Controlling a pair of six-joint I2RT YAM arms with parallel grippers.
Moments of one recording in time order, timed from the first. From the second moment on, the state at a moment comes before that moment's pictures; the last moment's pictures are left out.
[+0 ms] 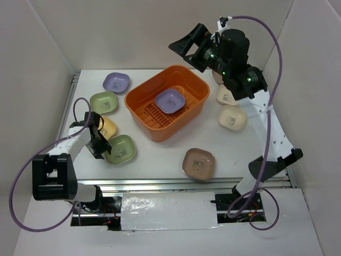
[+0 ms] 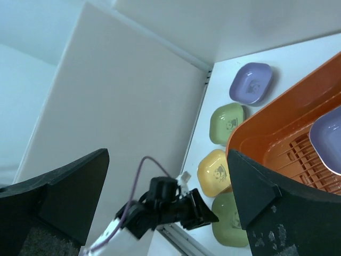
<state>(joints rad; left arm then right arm) 0.06 1.35 0.84 -0.85 -0.06 -0.69 0.50 1.66 2.18 -0.62 -0.11 0.88</state>
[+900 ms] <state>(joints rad) -0.19 0.93 1.38 -1.21 -0.26 -0.94 0.27 1.46 1.92 -0.65 -0.21 0.85</state>
